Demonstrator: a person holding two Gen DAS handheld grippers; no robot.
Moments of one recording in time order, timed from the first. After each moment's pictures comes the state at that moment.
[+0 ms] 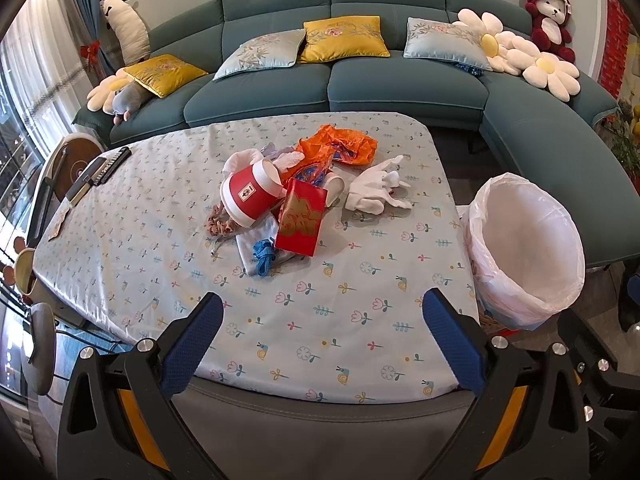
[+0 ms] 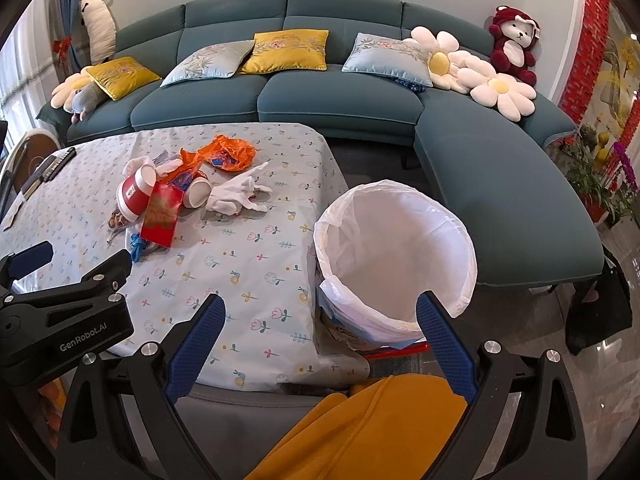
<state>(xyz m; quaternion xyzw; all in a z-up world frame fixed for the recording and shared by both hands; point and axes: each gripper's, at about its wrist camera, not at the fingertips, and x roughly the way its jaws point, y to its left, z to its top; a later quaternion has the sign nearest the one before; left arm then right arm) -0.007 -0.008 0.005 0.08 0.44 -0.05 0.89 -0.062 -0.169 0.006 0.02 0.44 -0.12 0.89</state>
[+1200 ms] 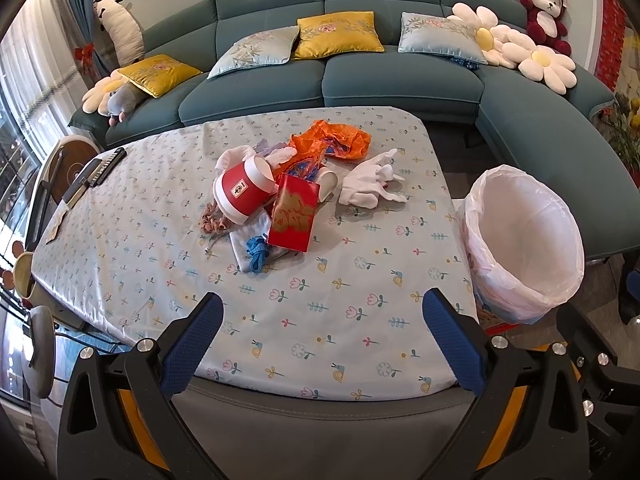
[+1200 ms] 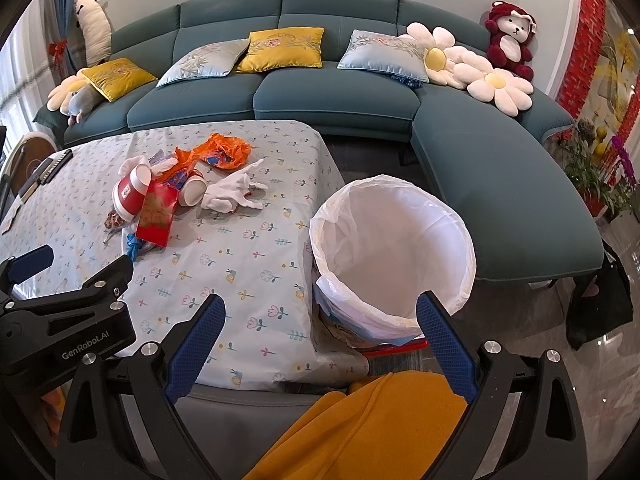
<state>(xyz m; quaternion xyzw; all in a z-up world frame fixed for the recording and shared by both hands) -0.008 -0.015 -0.001 0.09 0.44 -0.06 0.89 -0.063 -0.174 0.001 0.02 0.44 -0.12 0.89</state>
